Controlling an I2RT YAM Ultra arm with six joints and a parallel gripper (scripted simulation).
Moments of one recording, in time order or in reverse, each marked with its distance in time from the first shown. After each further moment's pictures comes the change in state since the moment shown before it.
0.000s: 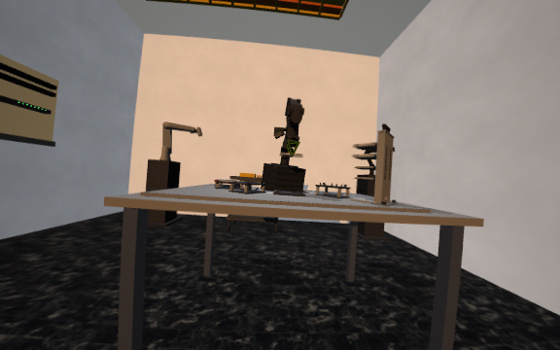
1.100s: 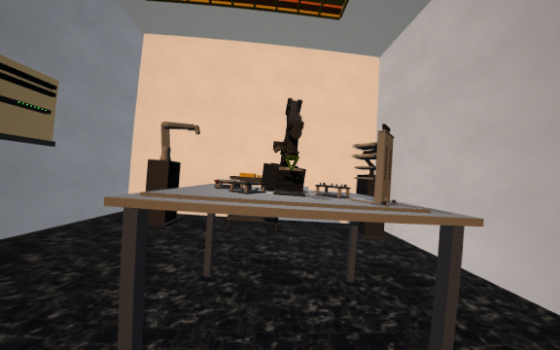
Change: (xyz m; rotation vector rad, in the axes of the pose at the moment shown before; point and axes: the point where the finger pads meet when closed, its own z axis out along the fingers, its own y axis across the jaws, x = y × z) arm 0.001 0.006 0.077 0.001 0.002 0.005
